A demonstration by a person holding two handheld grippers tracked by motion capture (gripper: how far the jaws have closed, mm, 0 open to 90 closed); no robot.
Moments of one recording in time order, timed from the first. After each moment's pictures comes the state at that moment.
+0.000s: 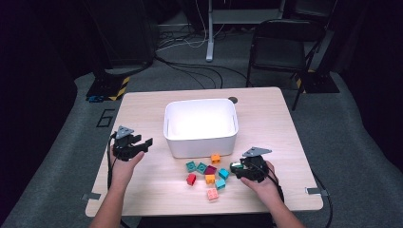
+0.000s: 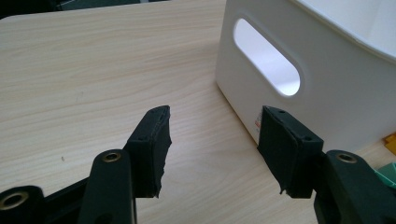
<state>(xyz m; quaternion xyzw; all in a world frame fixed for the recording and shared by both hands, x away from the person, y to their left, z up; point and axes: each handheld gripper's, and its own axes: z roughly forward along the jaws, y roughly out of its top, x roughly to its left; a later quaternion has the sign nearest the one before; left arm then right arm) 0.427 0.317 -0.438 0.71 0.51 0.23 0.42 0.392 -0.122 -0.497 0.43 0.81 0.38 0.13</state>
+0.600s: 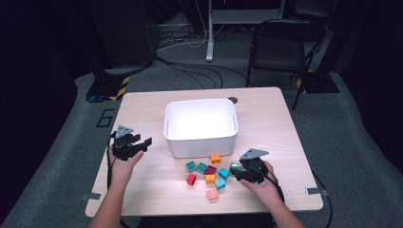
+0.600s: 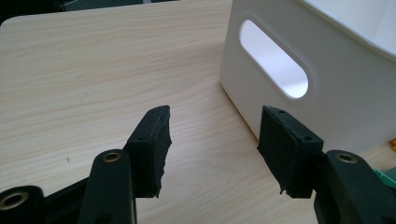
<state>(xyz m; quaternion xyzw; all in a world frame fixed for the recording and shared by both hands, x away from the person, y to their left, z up) 0.428 0.319 -0.439 0.71 0.51 0.24 0.41 0.390 -0.119 -0.499 0.39 0.83 0.36 0.15</state>
